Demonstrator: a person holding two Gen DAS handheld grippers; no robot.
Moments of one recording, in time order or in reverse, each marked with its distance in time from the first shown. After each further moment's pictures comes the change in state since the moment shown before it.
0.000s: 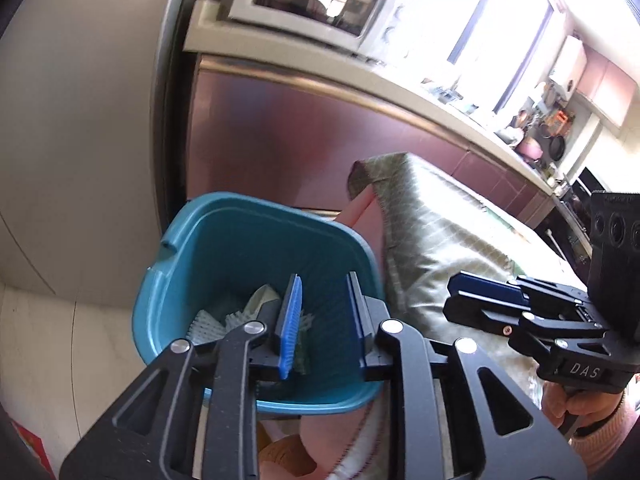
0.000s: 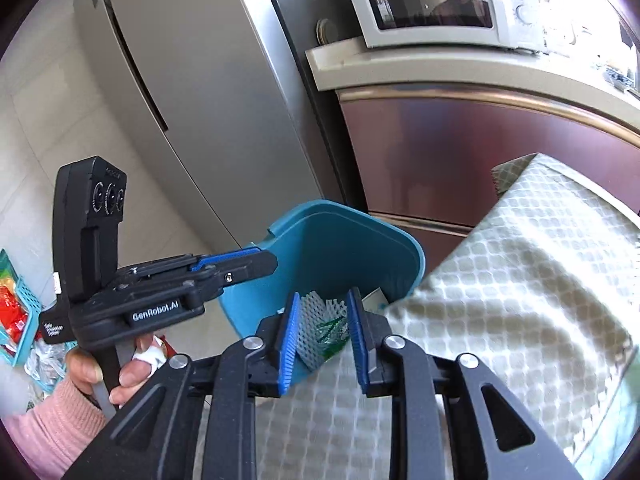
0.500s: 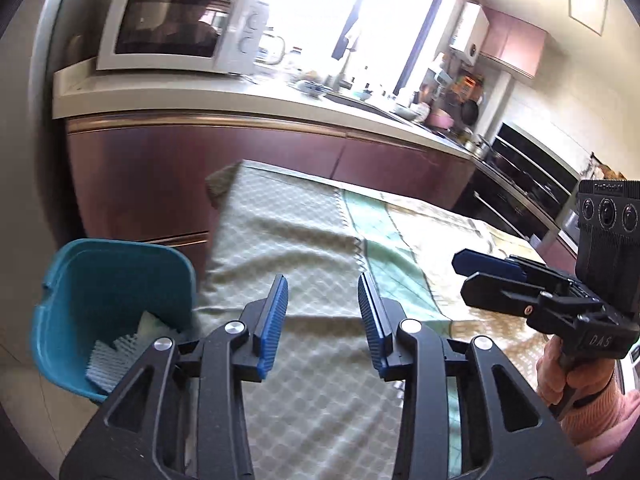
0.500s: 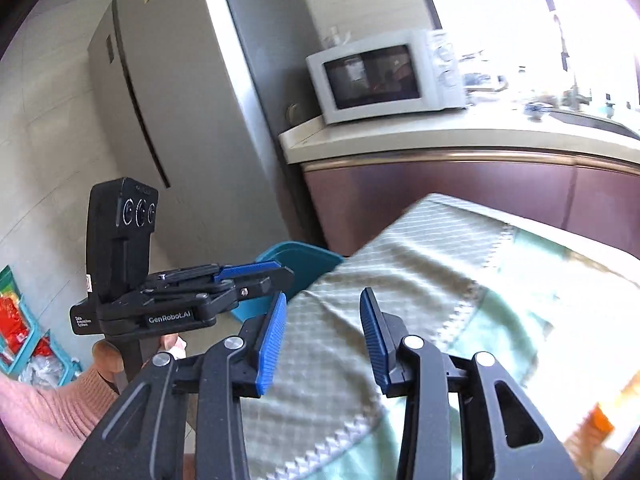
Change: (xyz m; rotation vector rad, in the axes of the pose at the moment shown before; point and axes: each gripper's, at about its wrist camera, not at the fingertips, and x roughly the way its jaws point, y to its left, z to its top) left arm -0.018 -0.154 -0.023 0.246 -0.017 -0.259; right arm -0.169 -0.031 -0.073 0.057 -0.241 -0.136
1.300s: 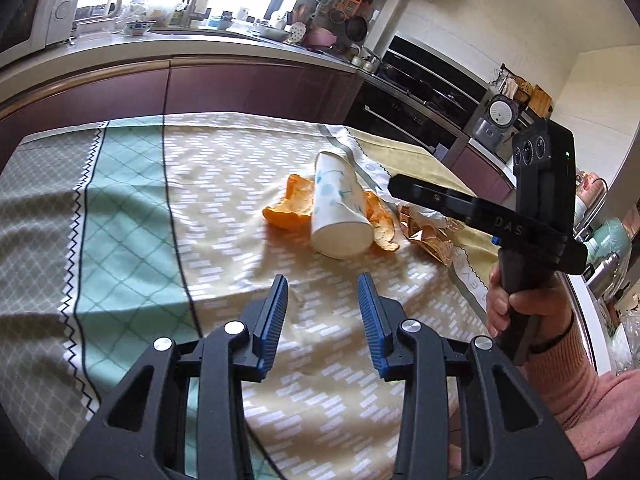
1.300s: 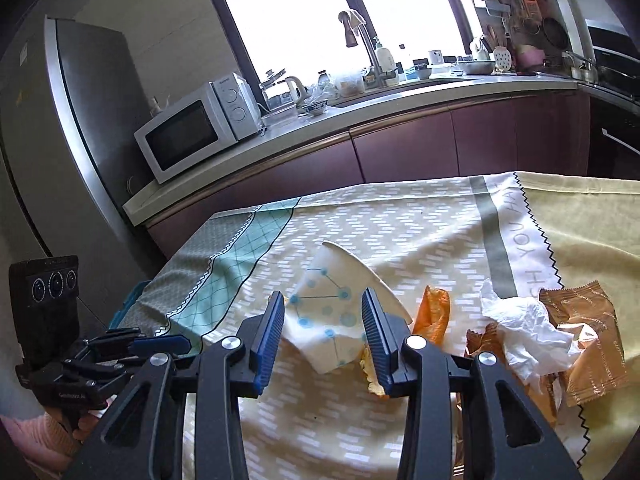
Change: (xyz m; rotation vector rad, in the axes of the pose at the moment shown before) left arm 0.117 -0.206 -0.047 0.196 0.258 -0.347; right arm -0.138 -0.171 -0.074 0.323 -0.107 -0.383
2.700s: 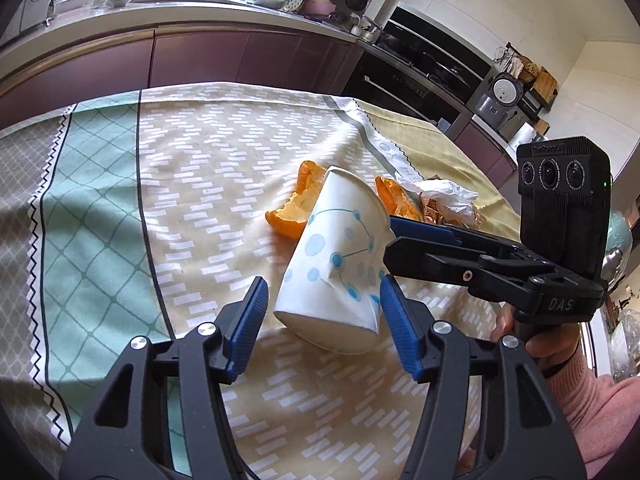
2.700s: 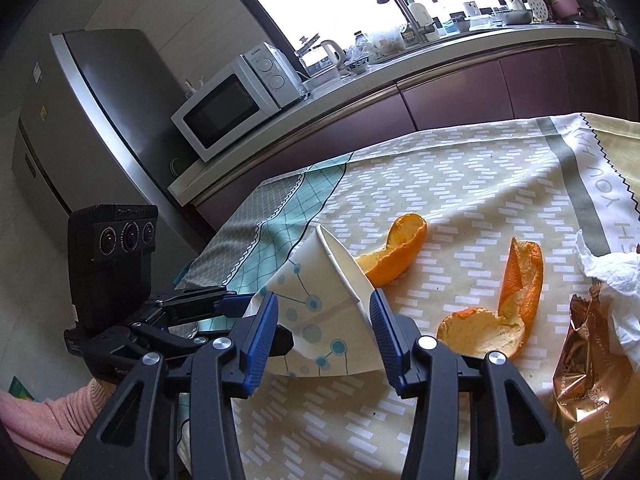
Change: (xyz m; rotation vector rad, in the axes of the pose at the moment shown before) left arm 0.049 0.023 0.027 -0.015 0.127 -0.034; right arm 0.034 0.008 -0.022 0.054 0.124 0.244
